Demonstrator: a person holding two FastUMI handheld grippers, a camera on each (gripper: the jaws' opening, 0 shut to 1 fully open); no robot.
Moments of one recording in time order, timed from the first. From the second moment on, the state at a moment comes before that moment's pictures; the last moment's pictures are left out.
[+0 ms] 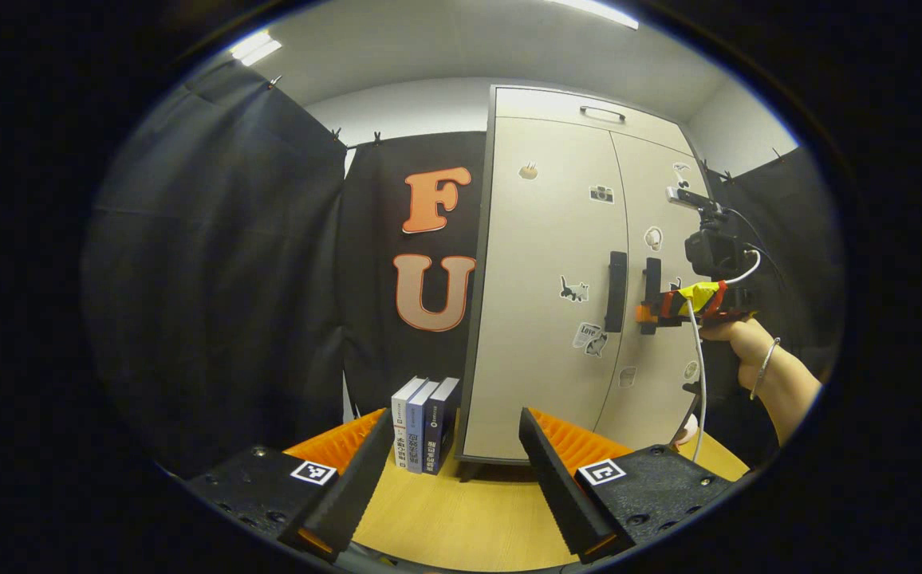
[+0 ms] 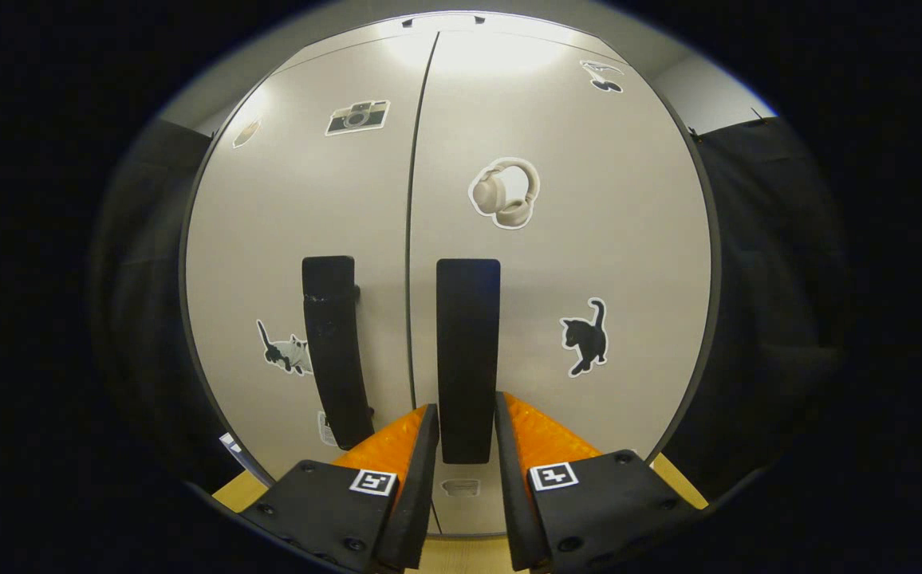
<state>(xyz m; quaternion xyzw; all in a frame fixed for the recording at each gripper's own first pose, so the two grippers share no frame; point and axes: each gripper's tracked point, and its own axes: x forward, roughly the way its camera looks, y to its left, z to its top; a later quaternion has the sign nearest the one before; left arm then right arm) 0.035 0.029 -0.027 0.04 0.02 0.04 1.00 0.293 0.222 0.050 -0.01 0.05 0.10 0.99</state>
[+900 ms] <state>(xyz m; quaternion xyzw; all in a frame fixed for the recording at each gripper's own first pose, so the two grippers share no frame) 0.032 0.030 -0.017 0.04 0.02 0.06 1.00 0.269 0.213 0.048 -0.01 0.07 0.13 0.99</state>
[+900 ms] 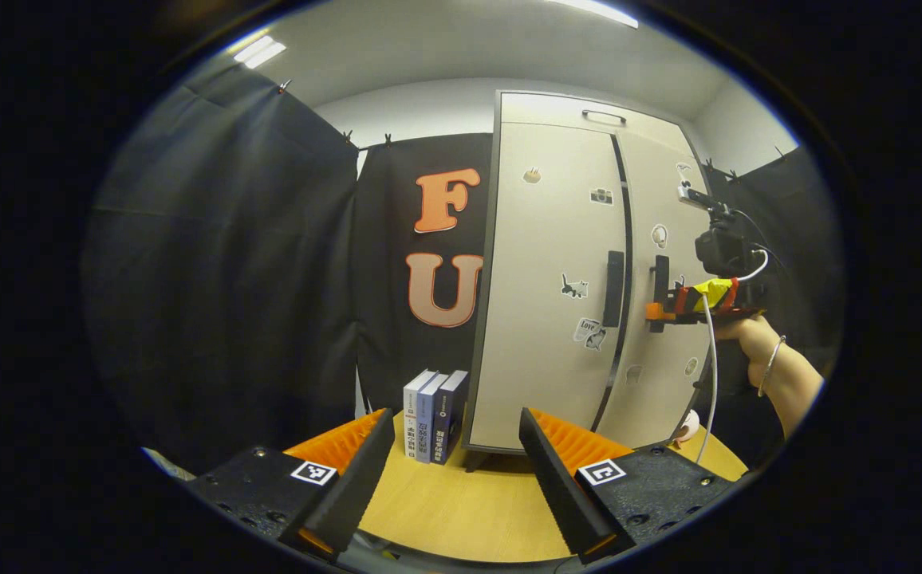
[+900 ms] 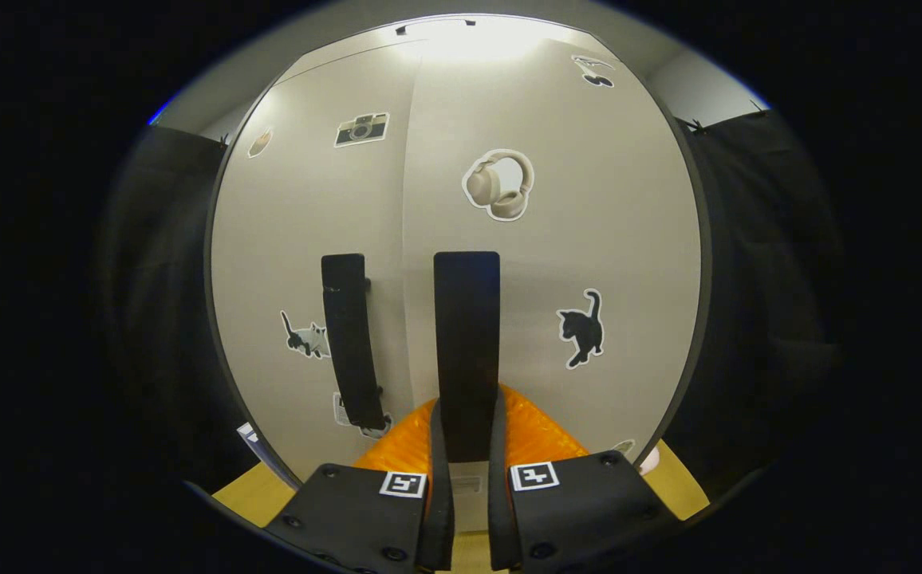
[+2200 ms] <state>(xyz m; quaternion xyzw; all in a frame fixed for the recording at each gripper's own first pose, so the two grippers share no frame) 0.014 -0.021 -0.003 0.05 0.00 0.02 1.00 0.190 0.126 0.057 -0.06 0.03 0.12 0.99</state>
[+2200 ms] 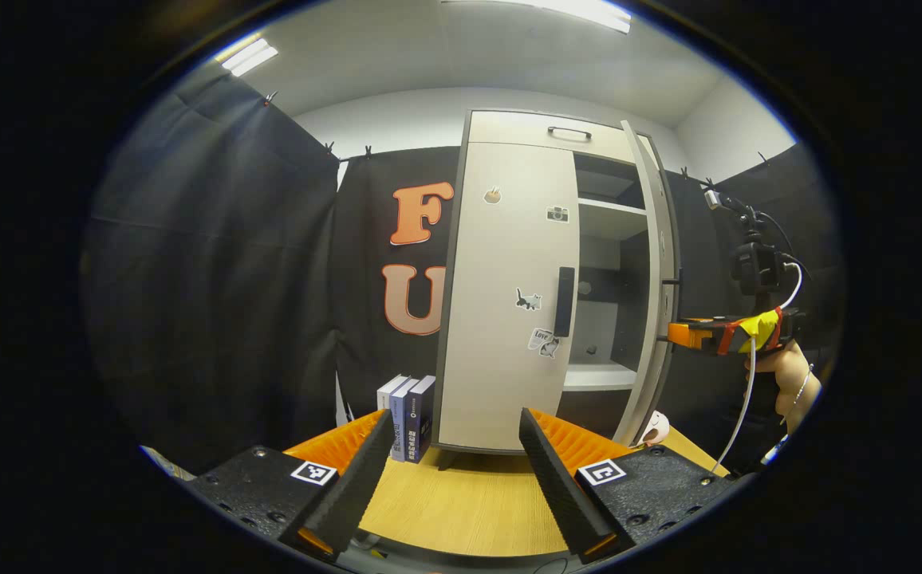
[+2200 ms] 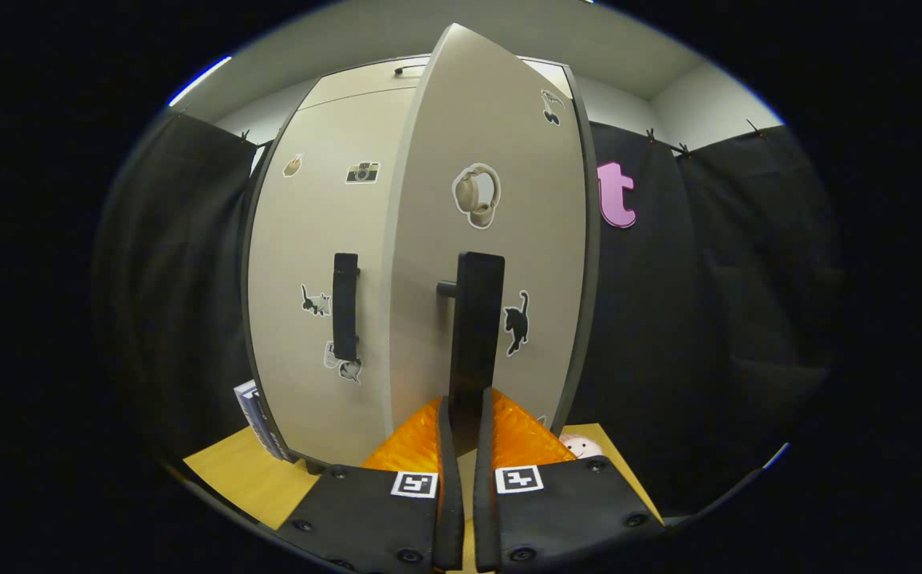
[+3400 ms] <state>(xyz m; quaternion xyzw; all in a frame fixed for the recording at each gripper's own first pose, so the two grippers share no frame) 0.027 -0.065 -0.007 0.05 0.01 0.01 1.00 0.174 0.071 0.043 -0.03 0.05 0.11 0.99</state>
